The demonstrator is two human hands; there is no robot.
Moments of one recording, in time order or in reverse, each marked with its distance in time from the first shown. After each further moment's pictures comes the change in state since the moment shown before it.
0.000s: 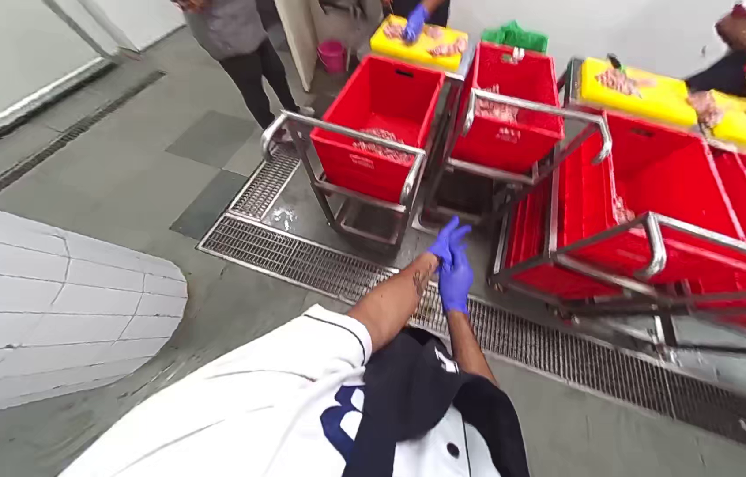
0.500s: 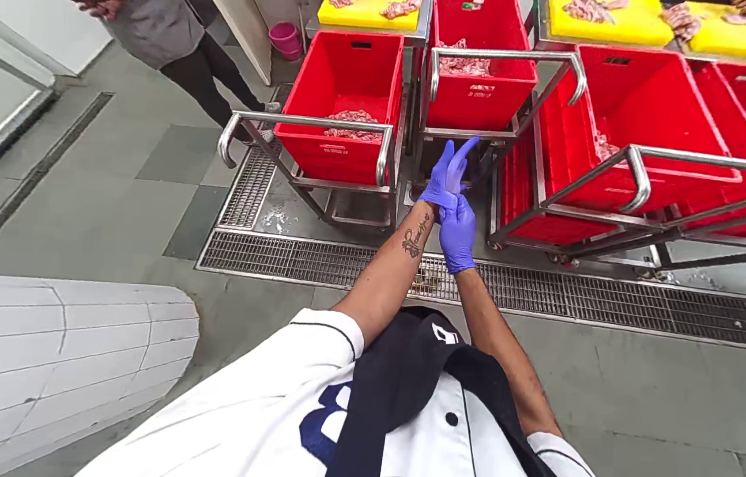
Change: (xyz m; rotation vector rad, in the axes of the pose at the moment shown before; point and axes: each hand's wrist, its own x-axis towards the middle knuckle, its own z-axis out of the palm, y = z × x) left_hand 0.027 0.028 -0.021 1.083 -0.180 0.384; right_hand 0.042 -0.066 -0.041 0.562 0.075 0.068
